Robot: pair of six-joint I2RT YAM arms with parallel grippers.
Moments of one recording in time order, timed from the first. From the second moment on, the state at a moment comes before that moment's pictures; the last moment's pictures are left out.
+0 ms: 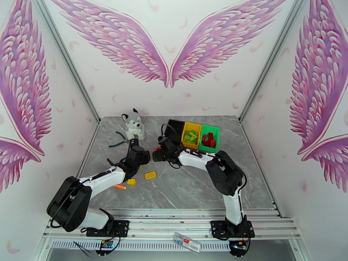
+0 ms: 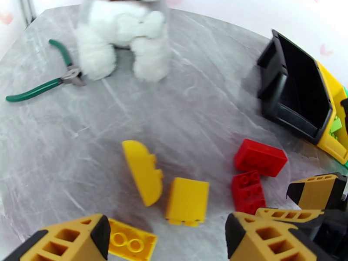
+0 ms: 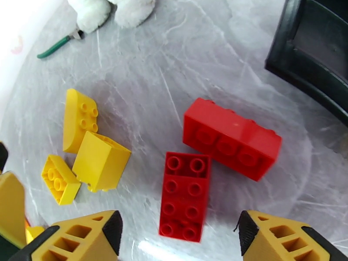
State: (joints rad) left arm -0.49 1.42 0.68 0.05 -0.36 -0.53; right arm 0.76 2.07 1.43 -0.21 0.05 0.44
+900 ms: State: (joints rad) left arm -0.41 1.38 0.56 0.18 -0.19 -0.56; right arm 0.81 2.21 1.58 -0.37 0.22 0.40
